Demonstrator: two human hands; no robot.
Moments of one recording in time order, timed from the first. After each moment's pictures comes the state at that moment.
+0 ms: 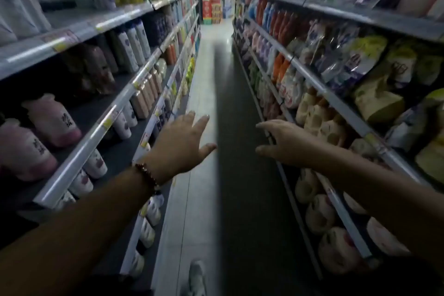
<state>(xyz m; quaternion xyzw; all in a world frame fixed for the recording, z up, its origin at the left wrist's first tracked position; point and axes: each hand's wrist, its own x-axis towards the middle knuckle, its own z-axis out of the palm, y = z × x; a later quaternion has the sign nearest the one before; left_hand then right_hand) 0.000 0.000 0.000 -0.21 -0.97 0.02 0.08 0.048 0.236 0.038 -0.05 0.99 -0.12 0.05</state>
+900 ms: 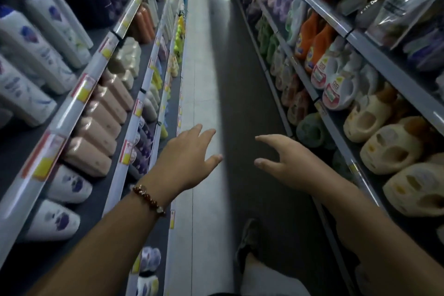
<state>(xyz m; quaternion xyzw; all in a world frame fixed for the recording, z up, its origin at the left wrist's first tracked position) -0.534 0.056 -0.077 -0.19 -0.97 -0.05 -0.10 -0.481 0.279 -0.078 0.00 0.95 -0.27 0.12</state>
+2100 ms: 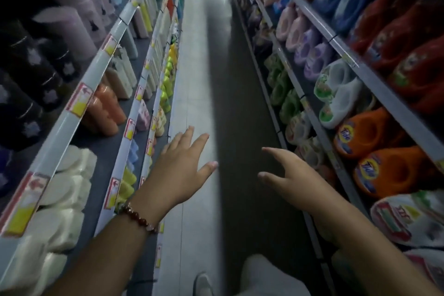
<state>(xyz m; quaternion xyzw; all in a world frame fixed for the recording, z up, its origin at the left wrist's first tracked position) -1.316 0.113 -0.075 -0.17 -0.97 -0.15 -0.11 -1.252 0.354 -0.069 0.06 0.94 -0.30 0.11</state>
